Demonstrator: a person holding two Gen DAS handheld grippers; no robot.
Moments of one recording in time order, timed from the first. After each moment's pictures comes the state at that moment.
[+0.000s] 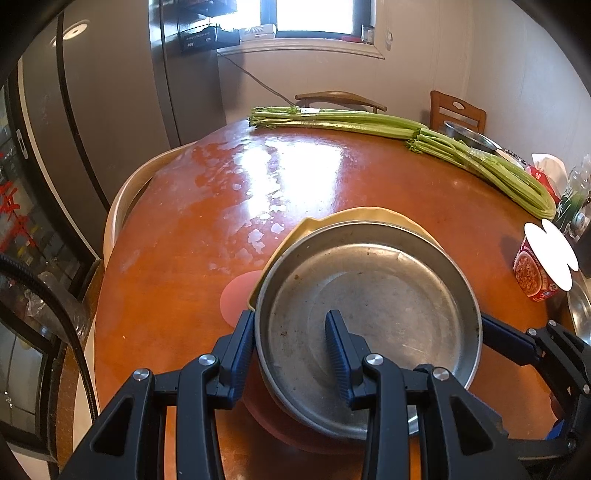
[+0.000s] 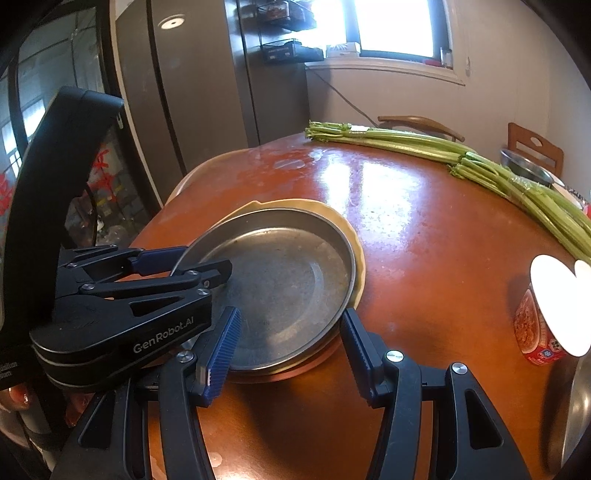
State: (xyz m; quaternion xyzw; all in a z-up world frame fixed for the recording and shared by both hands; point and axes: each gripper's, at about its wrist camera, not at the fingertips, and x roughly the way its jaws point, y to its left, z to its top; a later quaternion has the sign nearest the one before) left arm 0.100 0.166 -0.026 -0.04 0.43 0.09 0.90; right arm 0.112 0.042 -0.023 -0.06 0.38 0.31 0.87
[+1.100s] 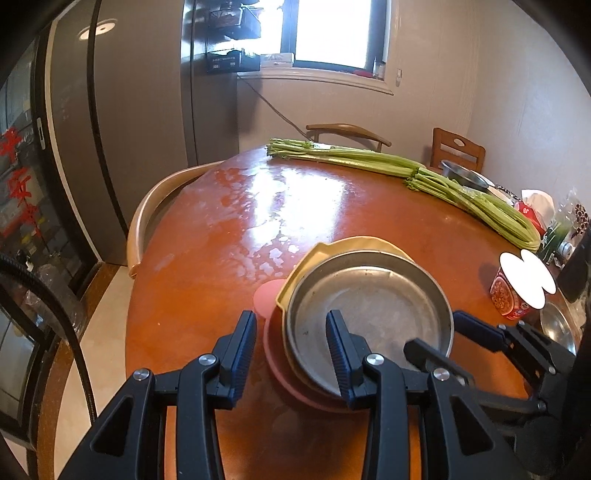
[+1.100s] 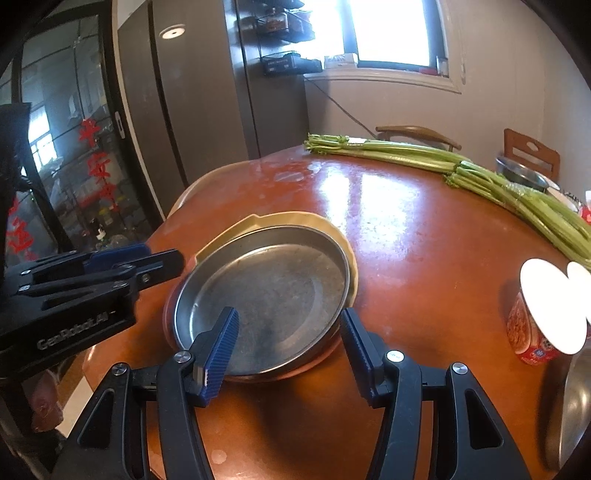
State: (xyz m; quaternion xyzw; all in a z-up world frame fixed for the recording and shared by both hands) left arm 0.053 0.175 0.008 -0.07 0.37 0.10 0.92; right arm 0.102 0.040 -0.016 -0.06 0.36 0.30 0.88
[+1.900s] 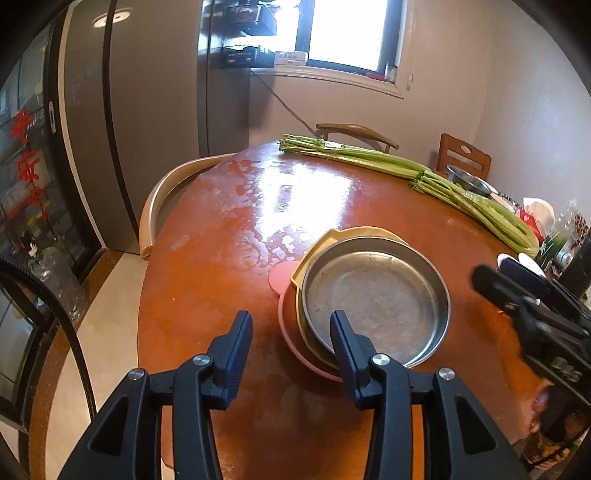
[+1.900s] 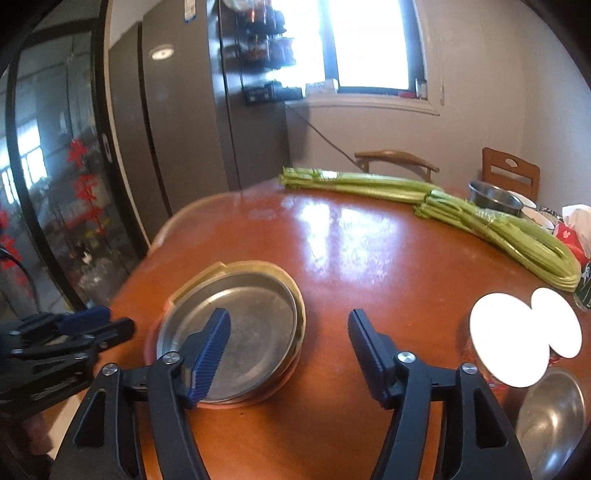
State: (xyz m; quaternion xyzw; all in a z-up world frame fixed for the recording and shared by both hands) left arm 0.028 0.182 0.009 -0.11 0.38 0.11 0.91; right arm 0.108 0.002 0.026 -0.04 0.31 0.29 0.91
